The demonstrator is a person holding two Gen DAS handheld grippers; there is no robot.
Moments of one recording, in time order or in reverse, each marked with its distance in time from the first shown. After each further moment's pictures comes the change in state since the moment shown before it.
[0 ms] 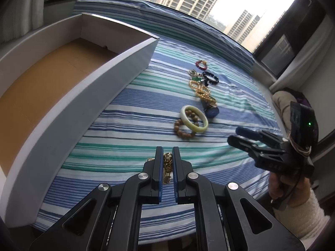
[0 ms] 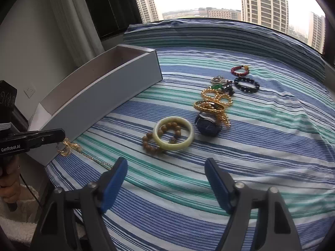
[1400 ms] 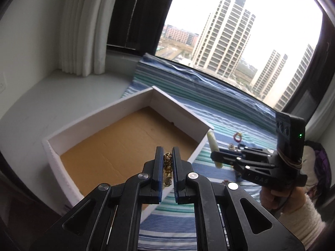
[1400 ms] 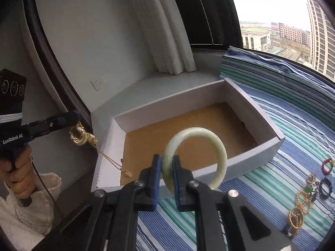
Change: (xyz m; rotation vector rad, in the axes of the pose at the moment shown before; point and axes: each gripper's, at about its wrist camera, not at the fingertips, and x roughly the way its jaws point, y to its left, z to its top) left arm -0.171 0.093 0.069 -0.134 -0.328 0.257; right arm 0.004 0.206 0.172 -0.313 -0.039 0.404
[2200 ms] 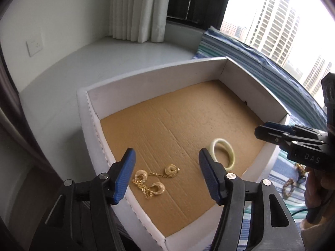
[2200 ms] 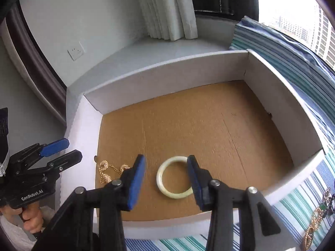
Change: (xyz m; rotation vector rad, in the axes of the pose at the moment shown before) left arm 0.066 0.089 -0.070 -0.121 0.060 0.288; right arm 0.143 0.017 0.009 -0.018 0.169 -0.122
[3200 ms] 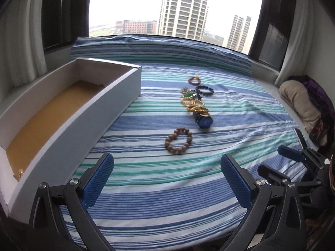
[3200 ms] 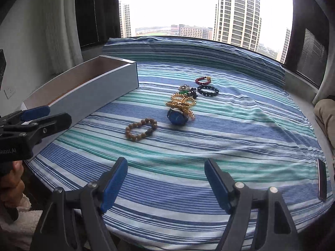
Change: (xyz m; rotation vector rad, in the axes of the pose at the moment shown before) left arm -0.059 -0.240 -0.125 0.456 -0.014 -0.432; right arm -0.222 -0.077 -0.314 0.395 -0.213 -0.598
